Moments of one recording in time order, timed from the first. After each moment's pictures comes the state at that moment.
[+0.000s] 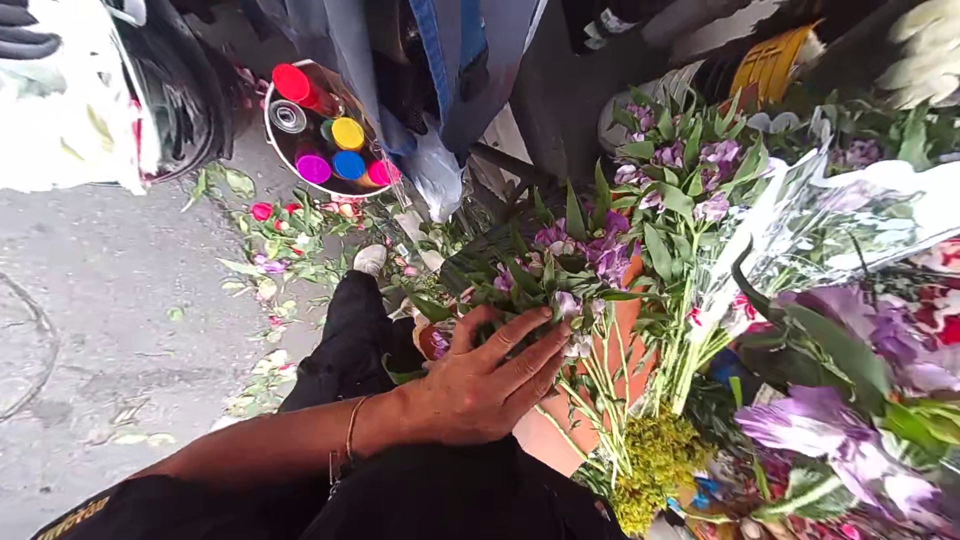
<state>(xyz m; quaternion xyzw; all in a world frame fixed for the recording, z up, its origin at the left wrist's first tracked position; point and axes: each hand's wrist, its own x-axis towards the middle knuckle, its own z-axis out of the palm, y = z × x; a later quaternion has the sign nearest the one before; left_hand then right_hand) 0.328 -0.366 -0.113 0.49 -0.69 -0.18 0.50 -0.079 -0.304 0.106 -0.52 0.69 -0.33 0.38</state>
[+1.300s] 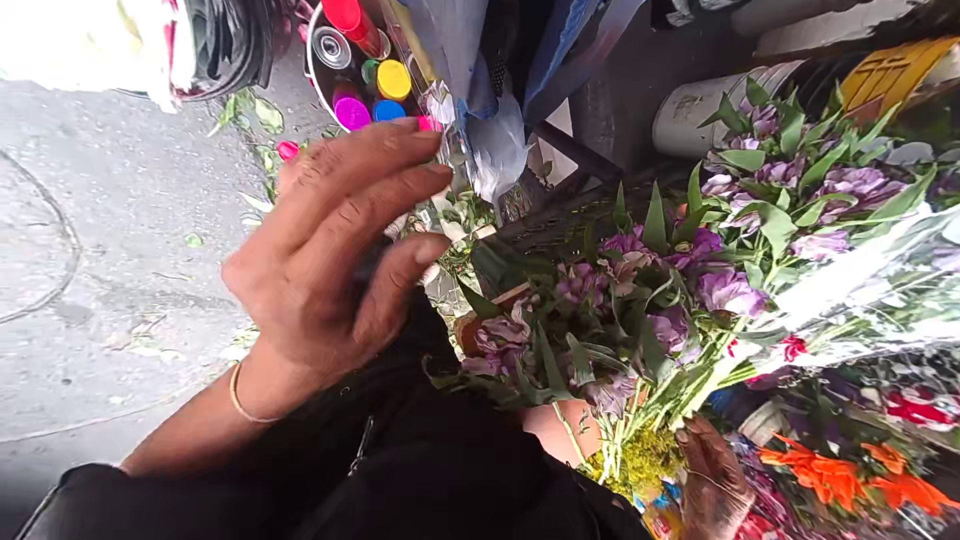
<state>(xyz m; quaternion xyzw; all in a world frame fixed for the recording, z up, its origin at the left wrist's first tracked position) 0.464 -0.370 -0.143 0.63 -0.52 -0.21 0.54 -0.064 -0.367 0.008 -0.65 0.70 -0.13 0.27</state>
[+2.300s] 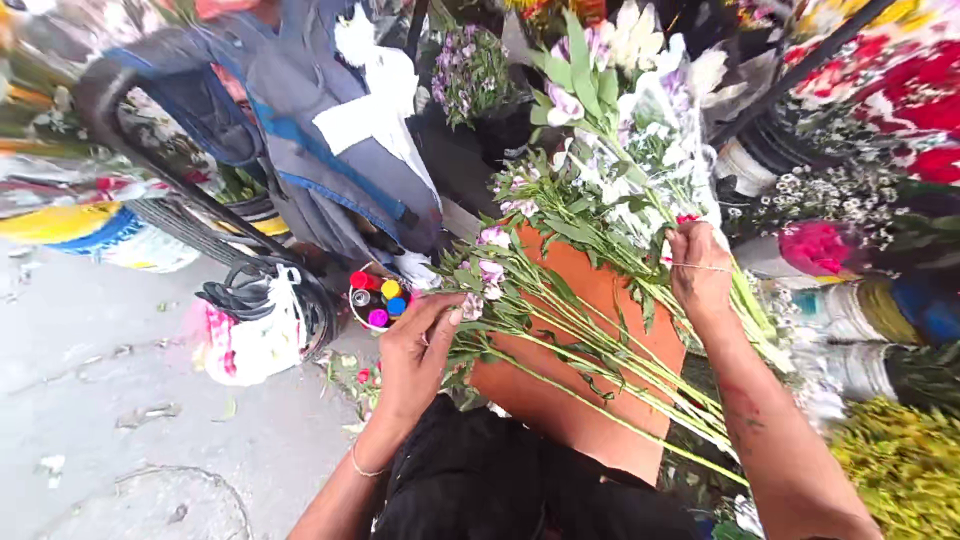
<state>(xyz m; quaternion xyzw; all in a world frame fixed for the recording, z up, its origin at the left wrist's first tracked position) 0.335 -0.338 0.003 0.50 -0.63 -0.26 0.54 -0.058 -0.453 0.046 -0.73 0.65 -0.21 -0.10</state>
